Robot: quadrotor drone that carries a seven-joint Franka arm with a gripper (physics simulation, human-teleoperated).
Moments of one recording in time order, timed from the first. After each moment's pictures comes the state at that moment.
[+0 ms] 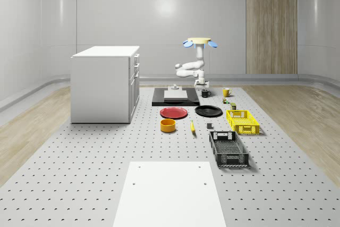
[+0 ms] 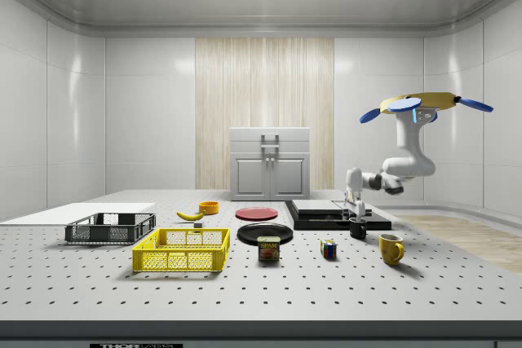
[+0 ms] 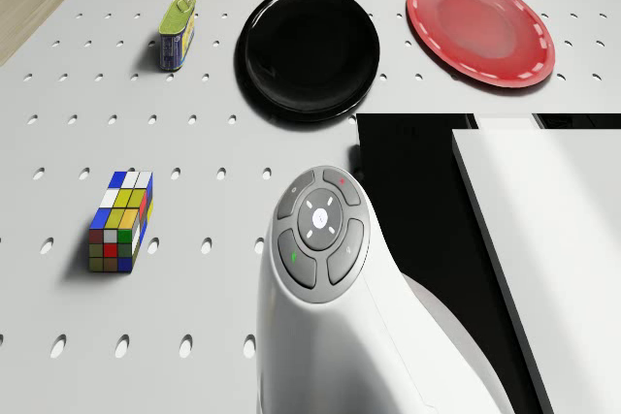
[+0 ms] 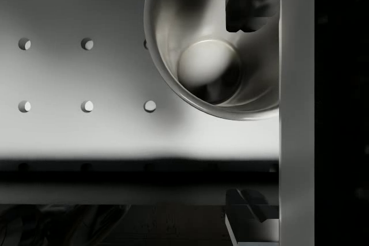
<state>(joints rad) -1.08 -1.31 1.19 -2.86 -2.00 1.43 1.59</state>
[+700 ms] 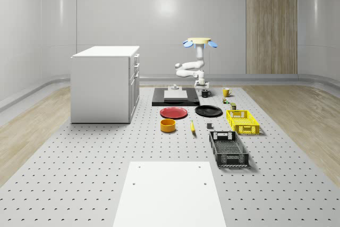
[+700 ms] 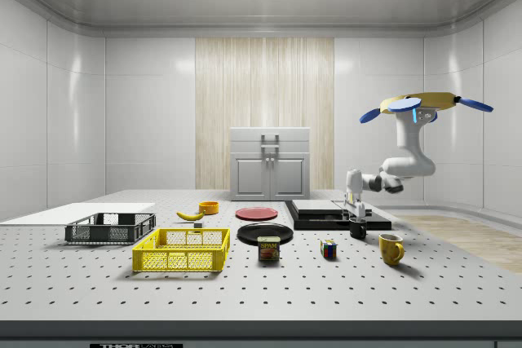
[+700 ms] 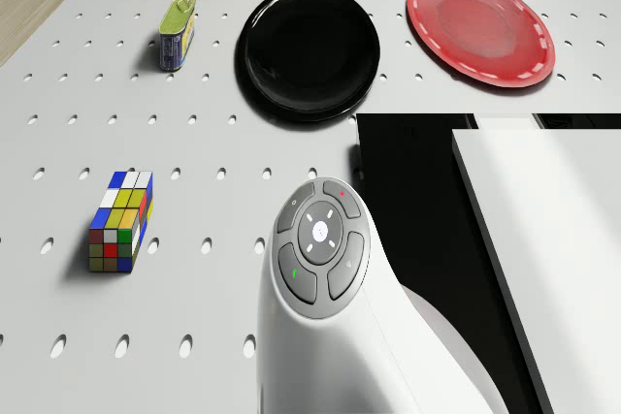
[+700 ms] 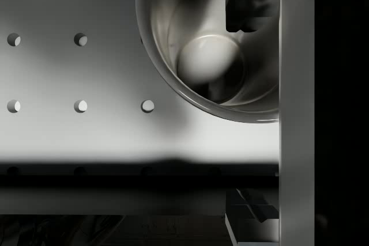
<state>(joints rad) -1.09 -1.35 1.18 -2.85 -2.01 1.47 1.60</state>
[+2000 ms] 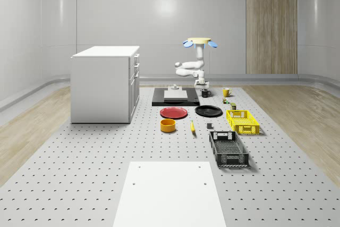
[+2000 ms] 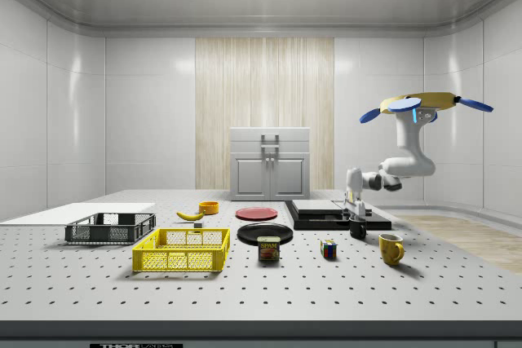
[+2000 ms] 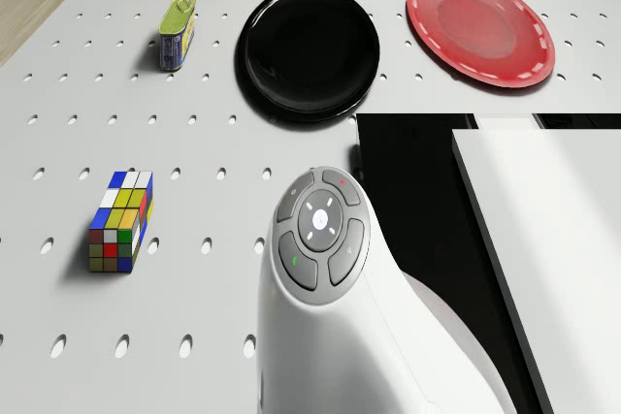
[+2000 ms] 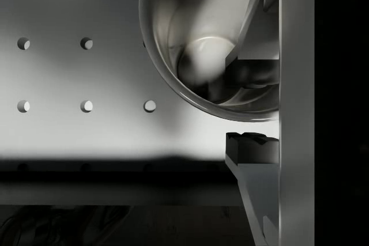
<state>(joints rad) -1.11 -1.39 1.23 -2.86 -1.94 1.49 1.62</state>
